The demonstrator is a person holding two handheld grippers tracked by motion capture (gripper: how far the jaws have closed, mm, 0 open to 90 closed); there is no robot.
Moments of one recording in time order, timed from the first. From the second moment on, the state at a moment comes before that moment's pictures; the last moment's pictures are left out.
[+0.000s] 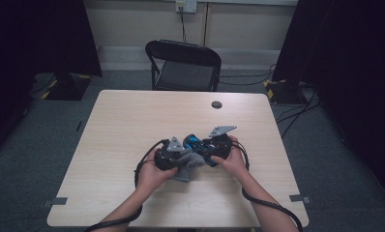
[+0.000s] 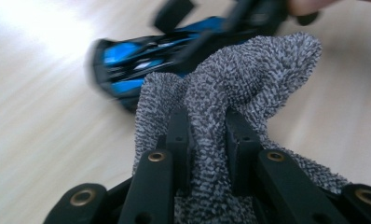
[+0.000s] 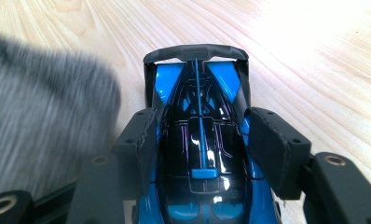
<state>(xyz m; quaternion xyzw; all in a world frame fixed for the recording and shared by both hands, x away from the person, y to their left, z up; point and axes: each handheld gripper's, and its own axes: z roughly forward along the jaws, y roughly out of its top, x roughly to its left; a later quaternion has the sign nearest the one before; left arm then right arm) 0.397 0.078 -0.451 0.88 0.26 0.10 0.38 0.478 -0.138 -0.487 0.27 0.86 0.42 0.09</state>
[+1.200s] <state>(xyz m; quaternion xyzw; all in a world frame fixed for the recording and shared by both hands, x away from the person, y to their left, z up) 0.408 0.040 -0.477 0.90 0.25 0.08 0.36 0.478 -0.139 -0.486 0.27 0.86 0.42 0.09</state>
